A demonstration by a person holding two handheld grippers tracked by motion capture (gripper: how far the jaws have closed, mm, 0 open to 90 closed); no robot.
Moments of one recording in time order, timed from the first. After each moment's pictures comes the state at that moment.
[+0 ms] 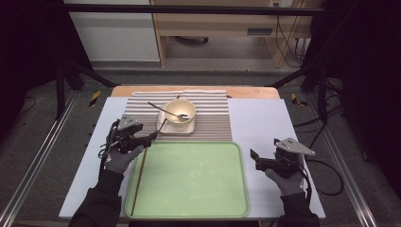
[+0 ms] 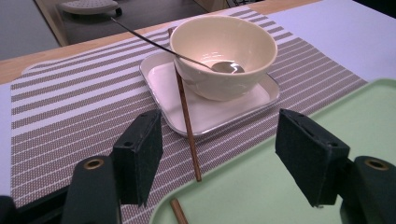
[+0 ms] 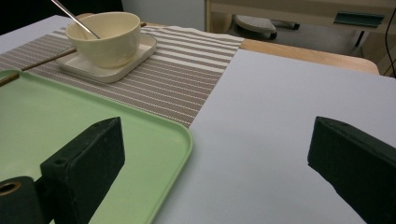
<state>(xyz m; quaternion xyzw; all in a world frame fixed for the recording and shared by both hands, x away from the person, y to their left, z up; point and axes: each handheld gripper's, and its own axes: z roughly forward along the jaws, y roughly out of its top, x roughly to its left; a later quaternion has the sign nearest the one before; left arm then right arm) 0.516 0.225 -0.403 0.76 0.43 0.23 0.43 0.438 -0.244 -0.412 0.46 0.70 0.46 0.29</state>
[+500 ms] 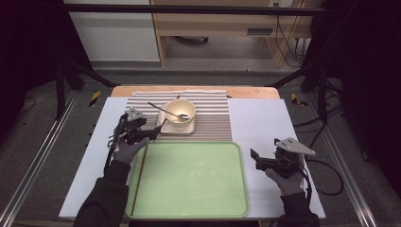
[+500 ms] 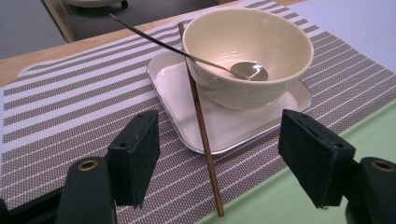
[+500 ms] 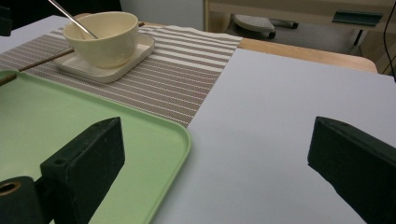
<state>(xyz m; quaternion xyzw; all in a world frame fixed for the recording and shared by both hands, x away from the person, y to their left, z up) 0.552 0.215 -0.417 0.77 0.44 0.24 0.41 0.438 -0.245 -0.413 0.47 0.70 0.45 0.29</state>
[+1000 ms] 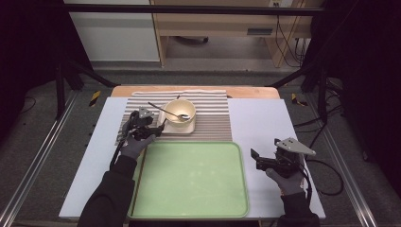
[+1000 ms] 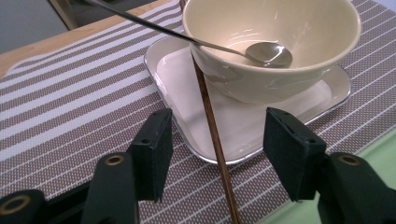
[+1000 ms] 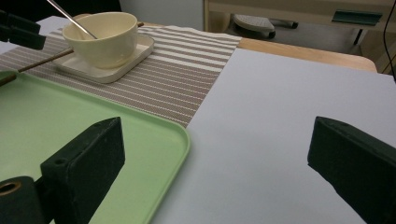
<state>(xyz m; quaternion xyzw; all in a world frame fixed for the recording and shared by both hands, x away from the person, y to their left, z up) 0.578 0.199 -0.436 0.79 0.43 0.25 0.36 0.439 -0.246 -0.413 0.47 0.70 0.46 0.29</state>
